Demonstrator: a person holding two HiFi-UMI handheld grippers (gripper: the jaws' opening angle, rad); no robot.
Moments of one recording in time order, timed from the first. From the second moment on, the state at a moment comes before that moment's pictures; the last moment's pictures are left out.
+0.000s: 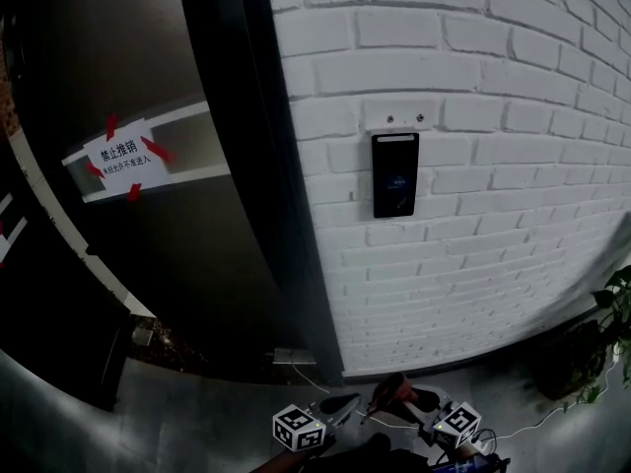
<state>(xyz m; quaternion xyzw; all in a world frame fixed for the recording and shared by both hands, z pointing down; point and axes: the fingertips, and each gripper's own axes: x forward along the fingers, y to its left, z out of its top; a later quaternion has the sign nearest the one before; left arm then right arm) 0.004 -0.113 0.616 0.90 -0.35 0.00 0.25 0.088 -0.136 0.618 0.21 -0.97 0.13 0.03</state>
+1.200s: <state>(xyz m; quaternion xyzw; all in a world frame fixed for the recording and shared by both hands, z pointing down) -0.028 -0.172 0.591 0.92 -0.32 -0.01 0.24 0.093 -0.256 0.418 0.21 -0.97 -0.08 0.02</state>
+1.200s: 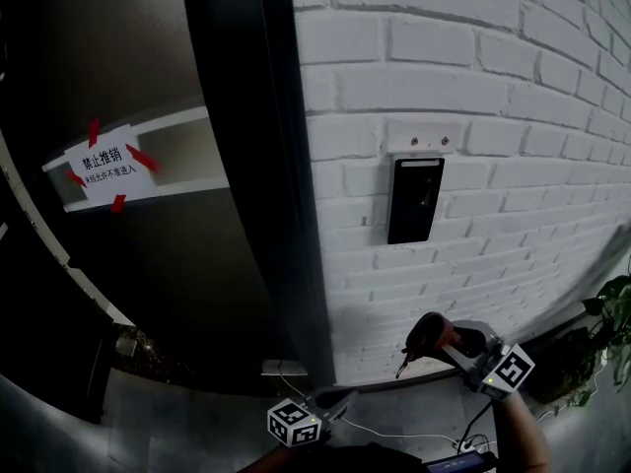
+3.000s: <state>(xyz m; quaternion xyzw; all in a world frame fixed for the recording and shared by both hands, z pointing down) -0.030 -0.177 0.597 0.92 -0.31 -0.01 0.24 -0.037 -0.328 0.266 0.28 -0.63 -0.65 0.32</state>
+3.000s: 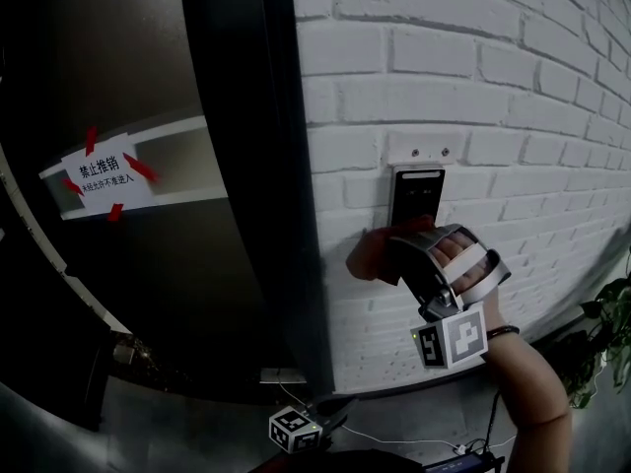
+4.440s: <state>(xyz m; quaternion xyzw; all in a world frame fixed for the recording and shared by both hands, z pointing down) -0.014 -0.185 0.566 0.93 -0.29 -0.01 0.22 0.057 -0.372 0.275 0.42 -0.89 -0.19 0.02</state>
